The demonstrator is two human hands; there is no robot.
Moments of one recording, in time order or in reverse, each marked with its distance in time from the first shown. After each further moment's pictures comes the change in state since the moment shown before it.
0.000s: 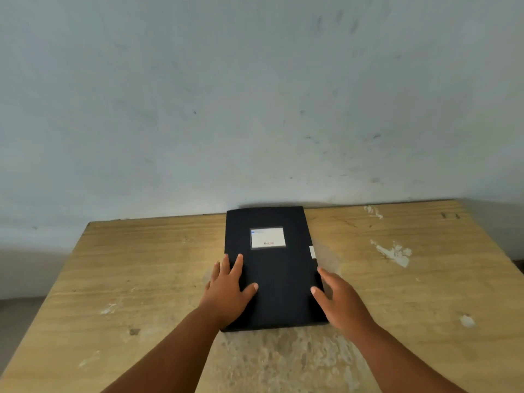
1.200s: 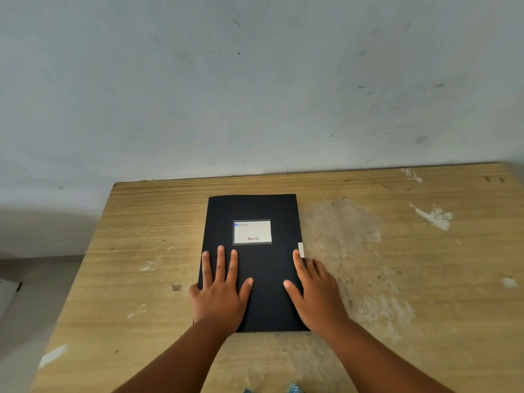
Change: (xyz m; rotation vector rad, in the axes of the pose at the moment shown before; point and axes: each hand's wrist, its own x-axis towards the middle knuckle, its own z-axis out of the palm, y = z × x) left_hand -0.060 -0.112 0.027 0.397 0.107 -0.088; right_hand -0.042 -0.068 0.134 -0.374 -0.067 -0.112
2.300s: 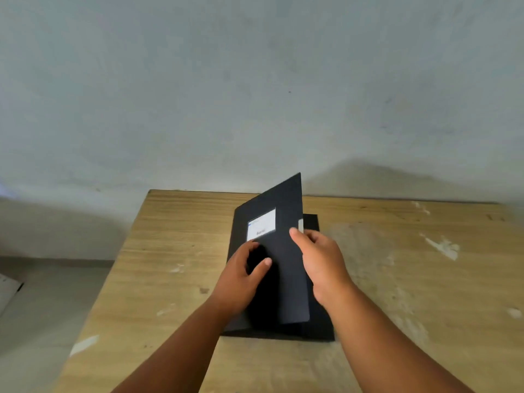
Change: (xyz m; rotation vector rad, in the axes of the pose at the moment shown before) left_hand -0.018 -0.032 -0.087 -1.135 0.119 0.190; right_hand 0.003 -0.138 -0.108 1.106 0.208 0.227
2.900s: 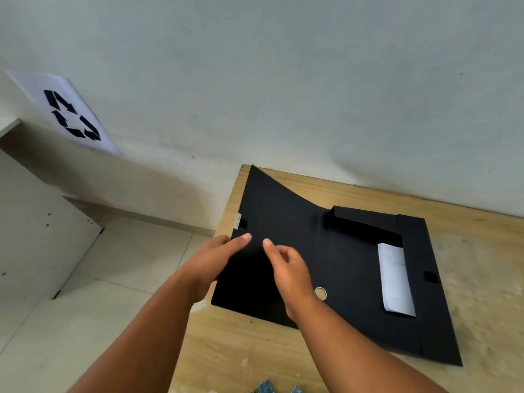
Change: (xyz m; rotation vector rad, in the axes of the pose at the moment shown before) left_hand -0.034 -0.094 -0.241 -0.345 0.013 -0.531; right_hand -0.059 0.067 0.250 -0.104 -0.272 0.204
